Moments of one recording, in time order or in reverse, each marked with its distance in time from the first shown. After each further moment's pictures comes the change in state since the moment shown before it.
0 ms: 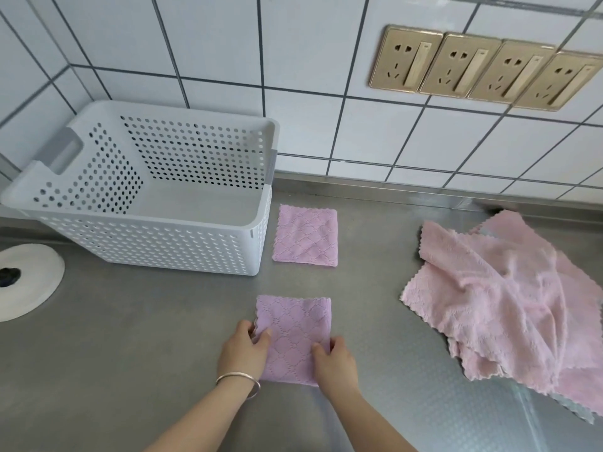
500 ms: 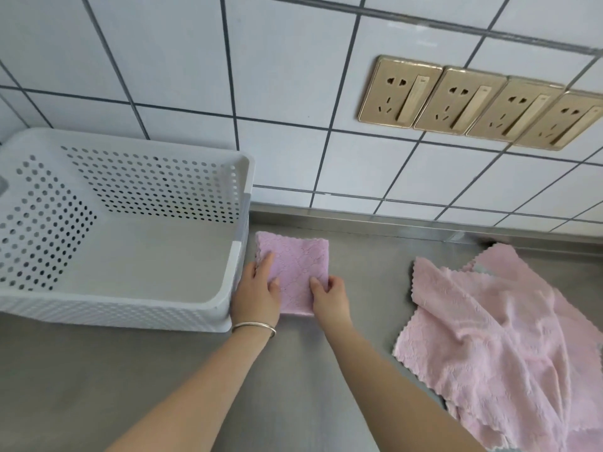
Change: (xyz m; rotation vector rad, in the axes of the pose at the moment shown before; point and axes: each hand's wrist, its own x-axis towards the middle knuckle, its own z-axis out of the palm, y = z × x) left_hand 0.102 0.143 0.003 0.101 0.156 0.417; right_hand 0.127 -0.126 -0.052 0.321 0.134 -0.158
